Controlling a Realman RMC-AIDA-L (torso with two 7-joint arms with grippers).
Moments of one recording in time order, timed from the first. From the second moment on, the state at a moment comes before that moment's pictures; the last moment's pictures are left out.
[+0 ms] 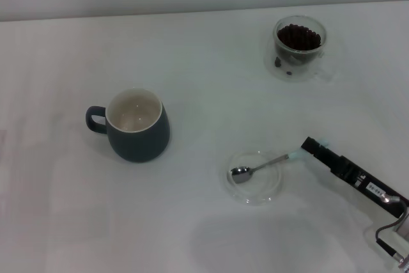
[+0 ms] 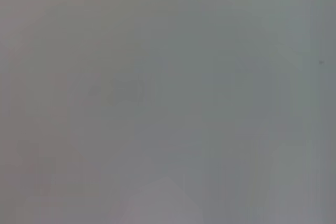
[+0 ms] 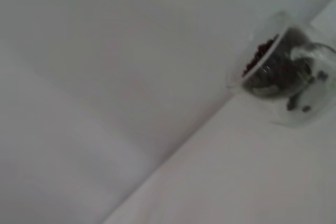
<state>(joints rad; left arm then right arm) -0.26 -2.08 2.69 0.17 -1.33 1.39 0.04 0.23 2.01 -0.20 0.17 1.29 1.38 -1.93</state>
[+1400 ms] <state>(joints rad) -0.27 -2.08 2.69 0.17 -1.36 1.36 -0.11 0.55 2.01 -0.33 -0.50 1.42 1.27 -1.91</state>
